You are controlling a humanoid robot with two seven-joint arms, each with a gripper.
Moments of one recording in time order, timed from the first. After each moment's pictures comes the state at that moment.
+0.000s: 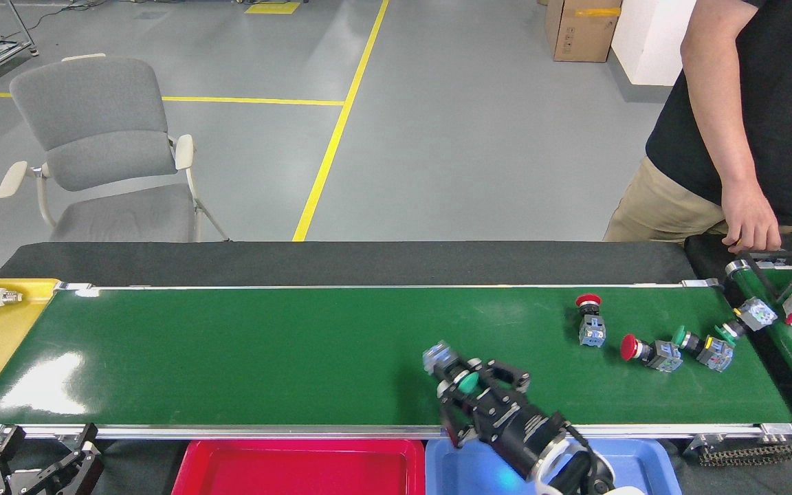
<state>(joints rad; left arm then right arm) 0.19 0.26 0.43 -1.43 -1.37 -0.41 0.10 -0.13 -0.04 0.45 -1.48 1.30 -0.66 0.07</state>
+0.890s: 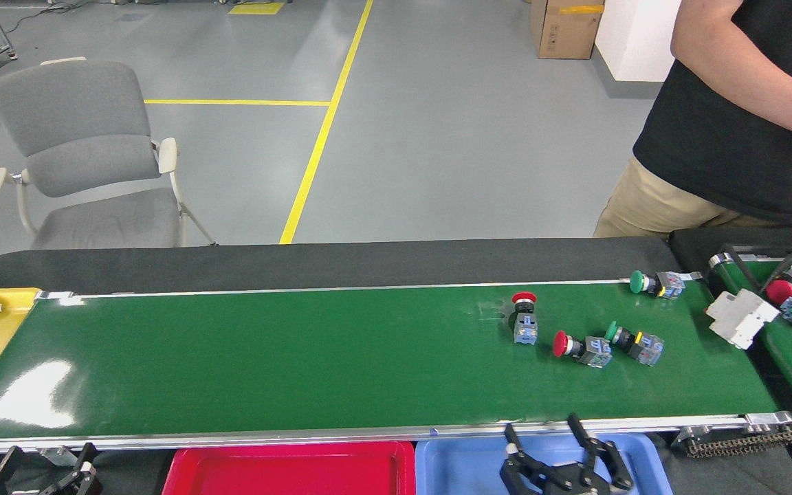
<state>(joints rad) 0.25 0.27 0.42 -1.44 -1.37 -0.41 0.10 0.28 0.01 0.10 -1.74 1.32 0.07 -0.06</state>
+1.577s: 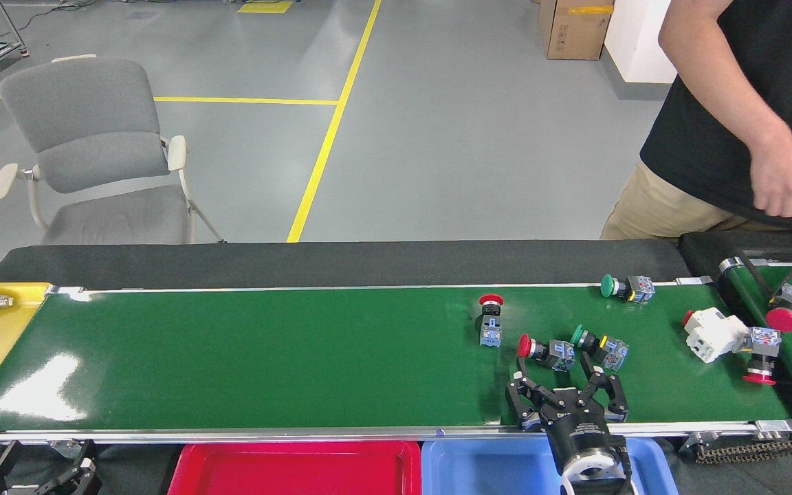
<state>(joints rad) 0.23 0.28 0.41 -1.44 -1.38 -0.41 0.10 -0.09 0.00 0.23 -1.43 1.44 0.17 0.06</state>
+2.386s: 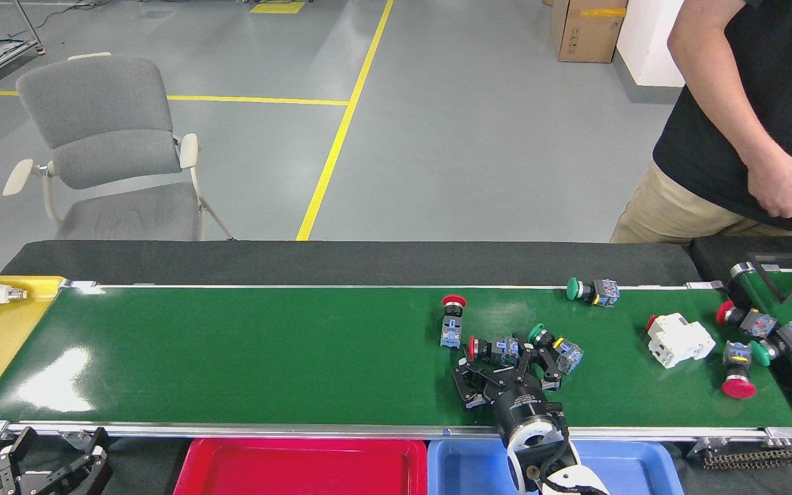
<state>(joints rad) 0.20 0.29 0.39 -1.43 -1.38 -0.41 0.10 -0.25 0.05 0.37 -1.25 1.44 0.18 0.09</state>
